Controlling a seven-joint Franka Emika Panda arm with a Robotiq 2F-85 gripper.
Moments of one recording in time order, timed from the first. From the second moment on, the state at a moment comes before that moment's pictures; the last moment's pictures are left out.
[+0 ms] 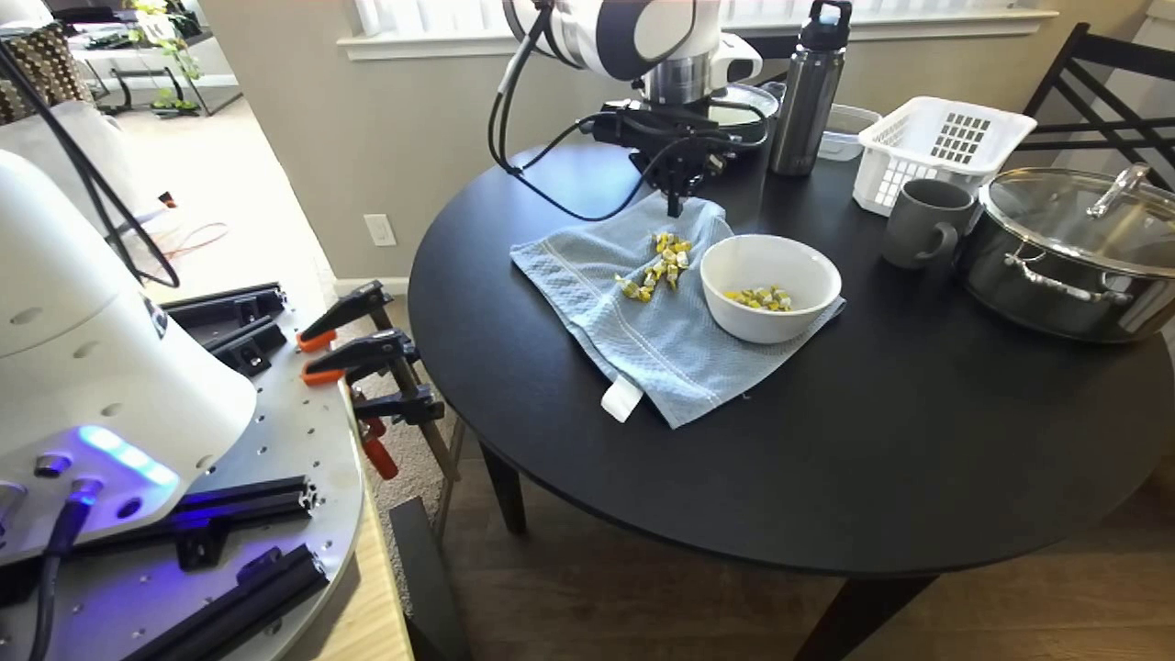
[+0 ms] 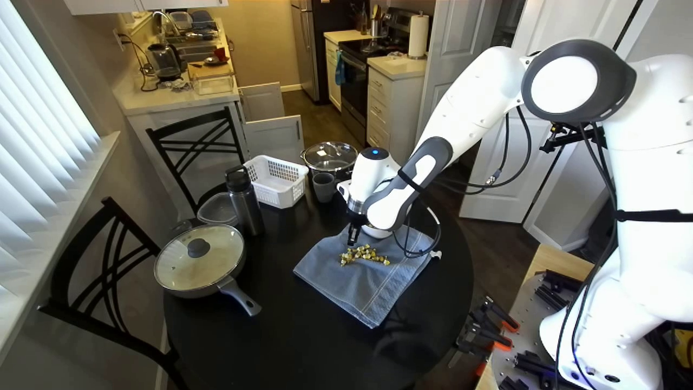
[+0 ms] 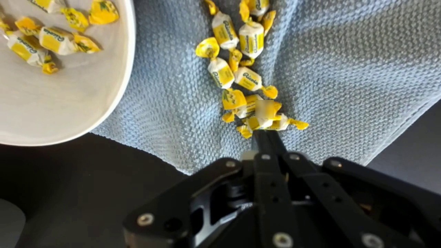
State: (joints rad) arm -0.14 0.59 0.24 -2.12 -0.17 2.86 -0.31
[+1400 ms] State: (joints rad) arm -0.13 0.78 0.27 -1.97 -0.17 2.83 -0.40
